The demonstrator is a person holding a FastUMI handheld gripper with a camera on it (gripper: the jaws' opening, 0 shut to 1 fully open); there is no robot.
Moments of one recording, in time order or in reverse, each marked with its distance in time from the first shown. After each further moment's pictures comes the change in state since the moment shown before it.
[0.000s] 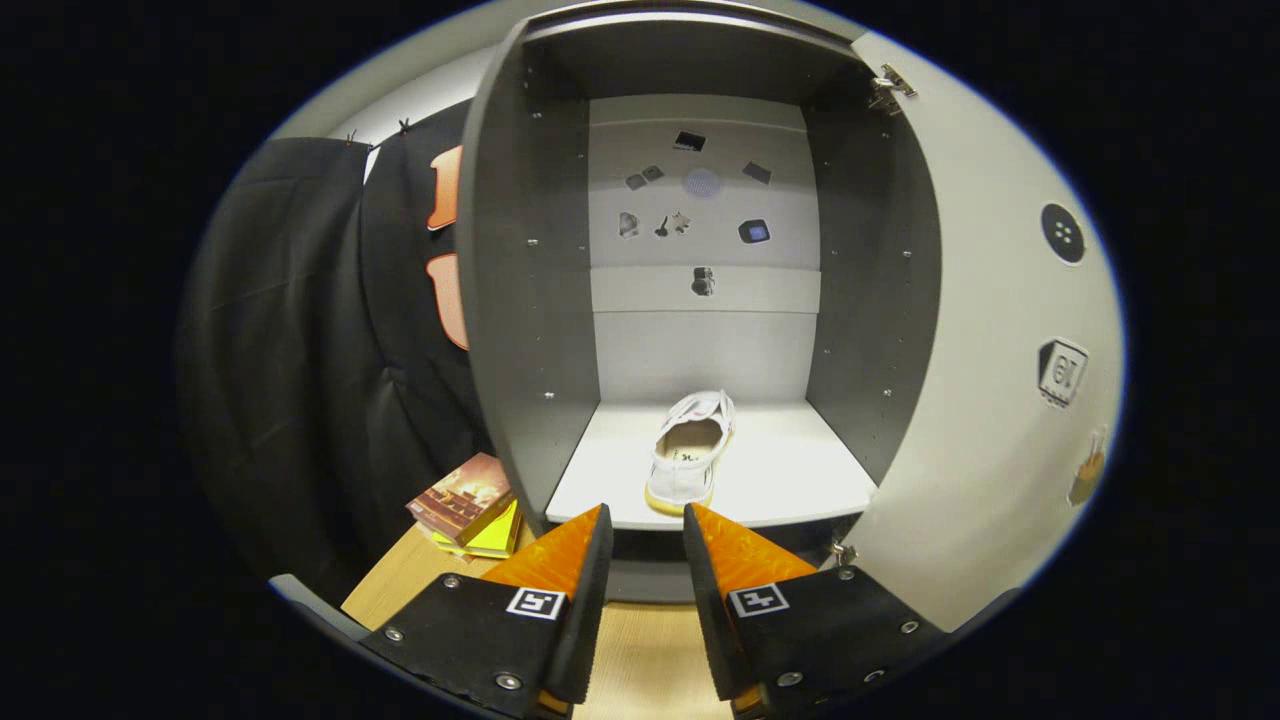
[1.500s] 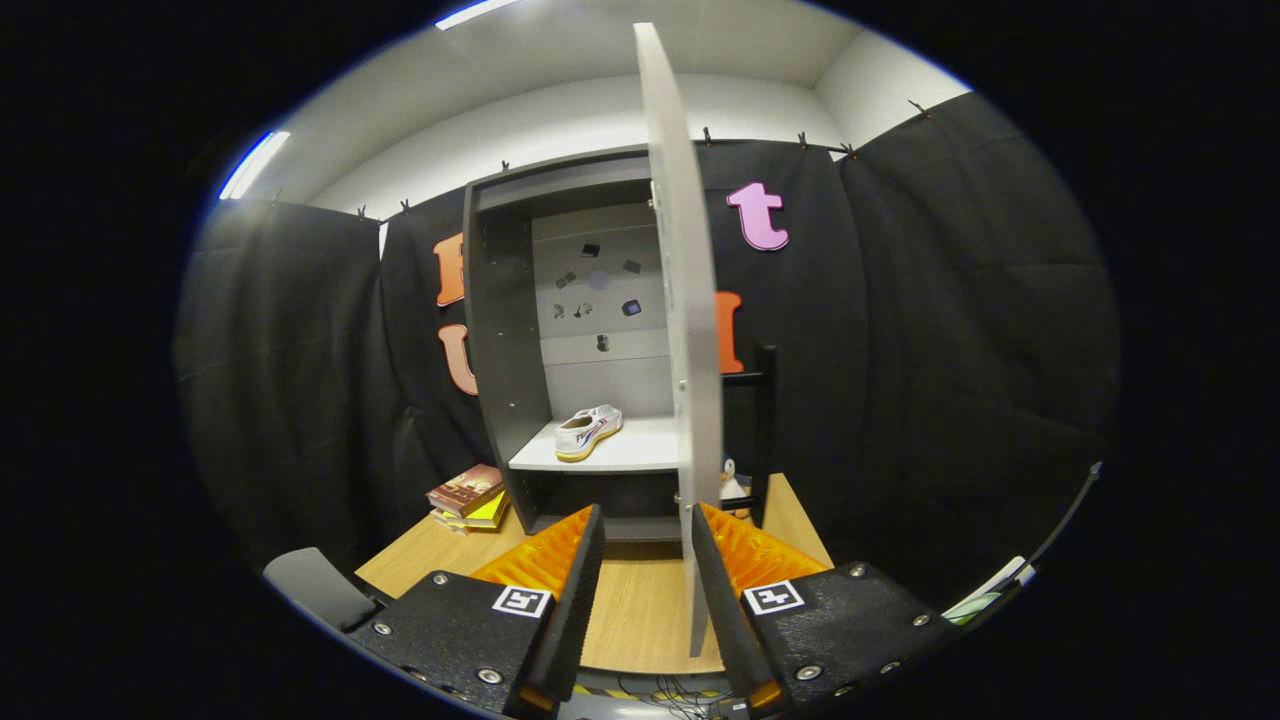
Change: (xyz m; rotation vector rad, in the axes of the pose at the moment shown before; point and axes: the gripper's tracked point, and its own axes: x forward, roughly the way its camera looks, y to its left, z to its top) arm -0.270 -0.208 -0.028 0.069 -0.160 -0.005
